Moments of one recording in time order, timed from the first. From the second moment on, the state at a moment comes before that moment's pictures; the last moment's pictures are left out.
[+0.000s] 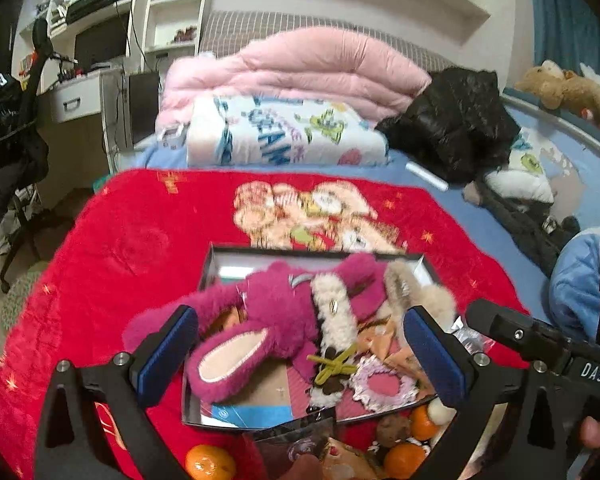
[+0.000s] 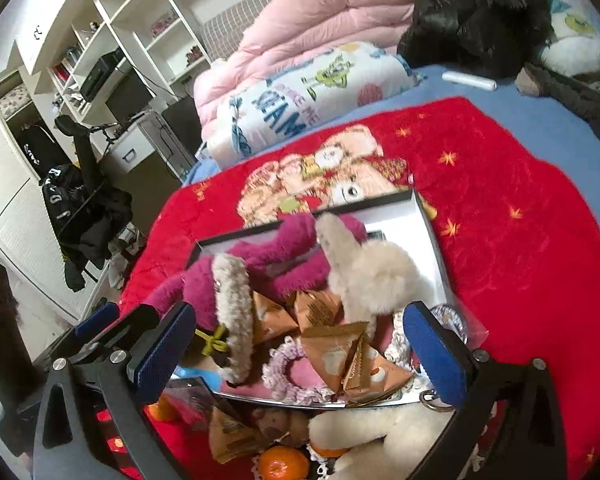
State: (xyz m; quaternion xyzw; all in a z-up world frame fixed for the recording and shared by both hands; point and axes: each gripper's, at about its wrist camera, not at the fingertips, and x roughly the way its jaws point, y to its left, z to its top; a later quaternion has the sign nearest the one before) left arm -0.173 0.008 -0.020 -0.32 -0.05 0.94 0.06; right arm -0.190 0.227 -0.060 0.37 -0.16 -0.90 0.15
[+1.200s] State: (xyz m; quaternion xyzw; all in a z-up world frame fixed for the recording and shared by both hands) left arm -0.057 -0.066 0.038 -0.28 -0.08 0.96 0.03; right arm -0.057 0.238 0.052 0.24 -0.13 -0.95 0.14
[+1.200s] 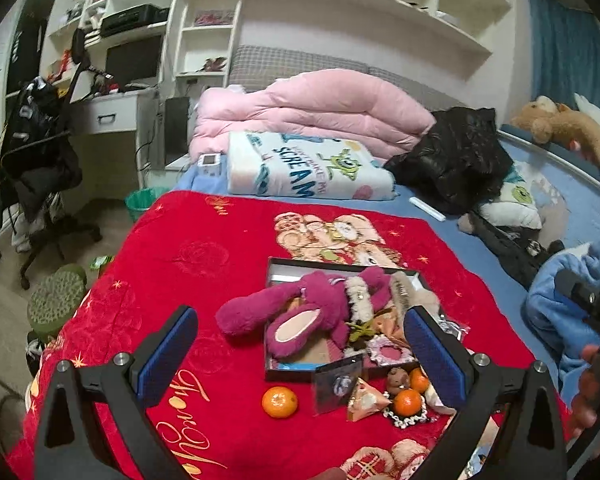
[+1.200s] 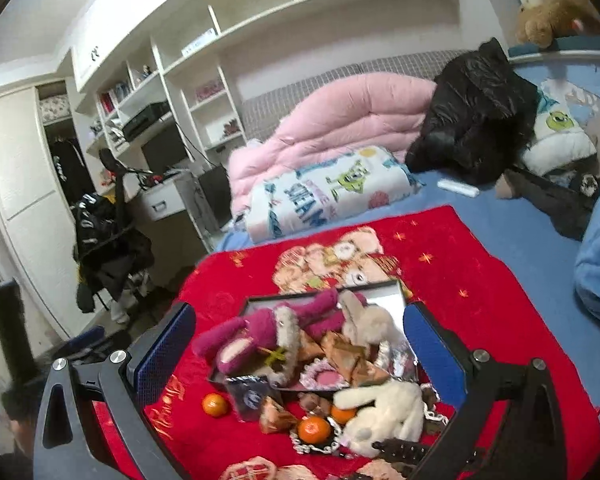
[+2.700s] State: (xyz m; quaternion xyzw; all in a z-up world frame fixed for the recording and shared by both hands) left arm -0.140 -0.032 -0.128 -0.48 0.02 0.88 0.01; right arm -0.113 0.175 -0.118 0.44 -0.10 -0.87 0.21
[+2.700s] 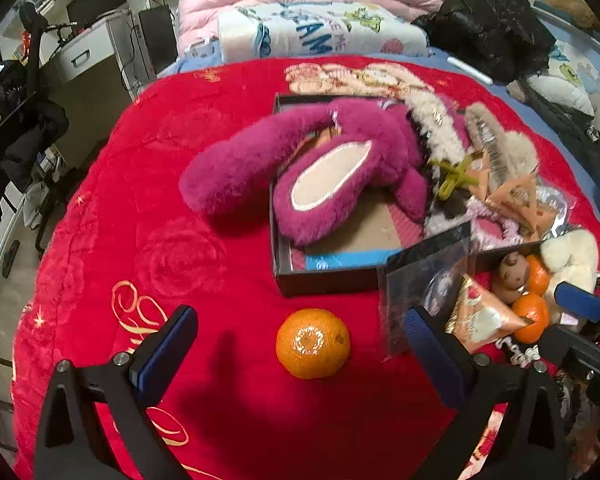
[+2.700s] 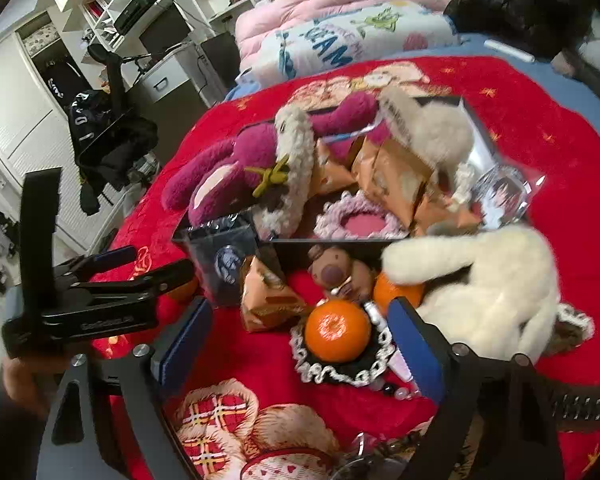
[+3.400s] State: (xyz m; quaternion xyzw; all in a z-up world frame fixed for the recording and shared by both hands) left arm -0.146 -0.041 -0.161 -0.52 0.00 0.85 -0.02; right arm -0.121 0.164 -0.133 0.47 -0.07 -0.86 0.20
